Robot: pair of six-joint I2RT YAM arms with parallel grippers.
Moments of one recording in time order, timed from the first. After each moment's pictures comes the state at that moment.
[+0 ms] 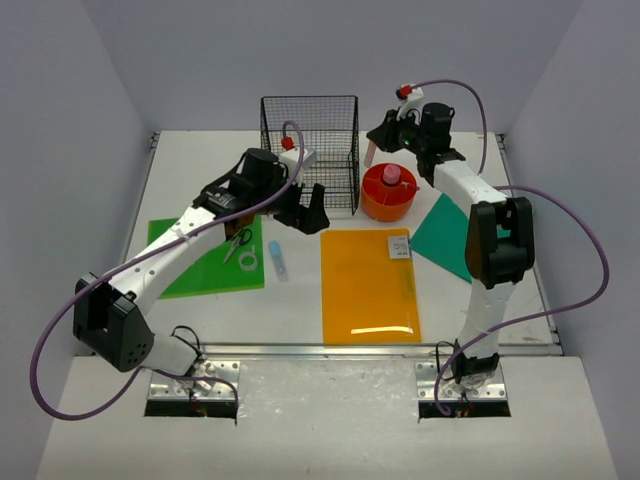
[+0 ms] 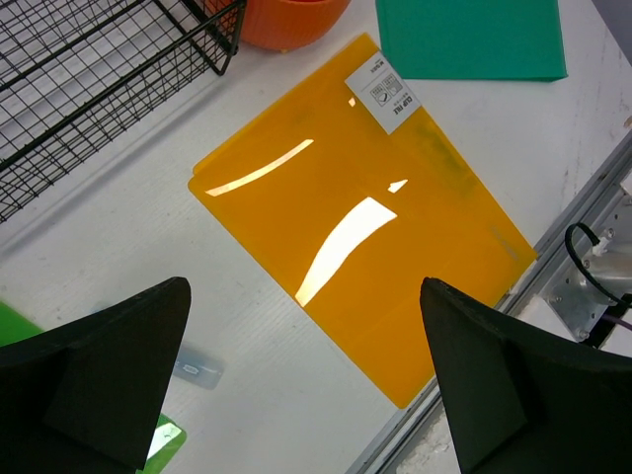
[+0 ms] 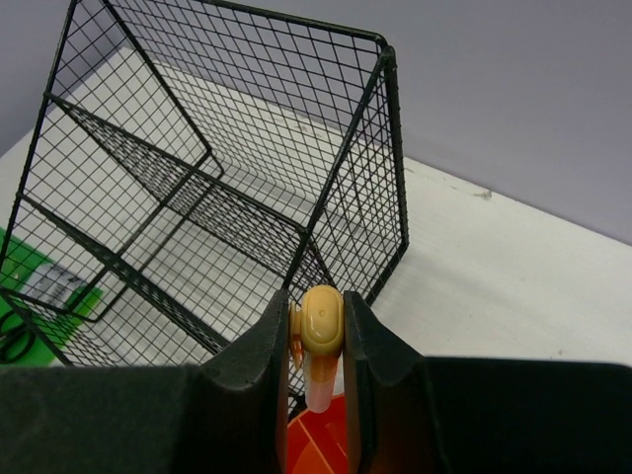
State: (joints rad) left arm -0.50 1.42 1.26 -0.47 0.34 -0.15; right arm 0.14 2.01 1.52 0.26 -0.48 0.09
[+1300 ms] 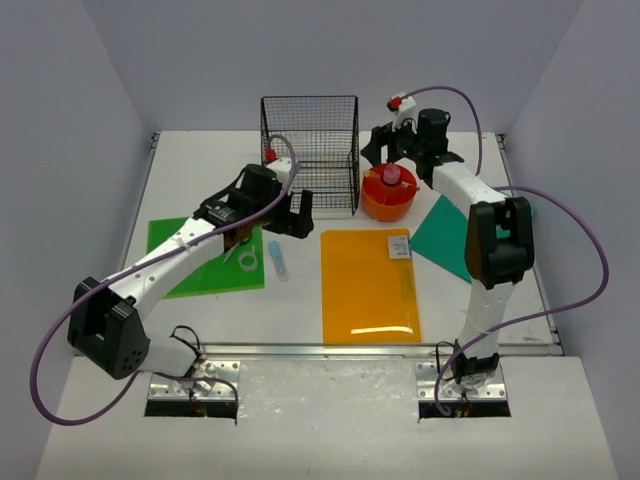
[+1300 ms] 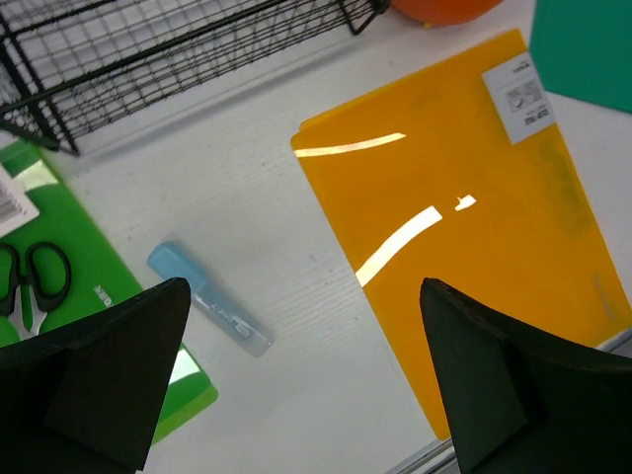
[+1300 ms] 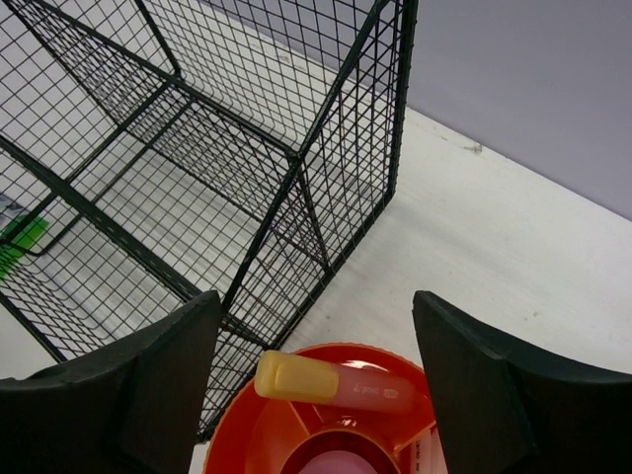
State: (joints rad) left arm -0.50 1.38 1.13 -0.44 0.09 -0.23; right arm 0.15 2.01 1.50 0.15 -0.47 -0.09
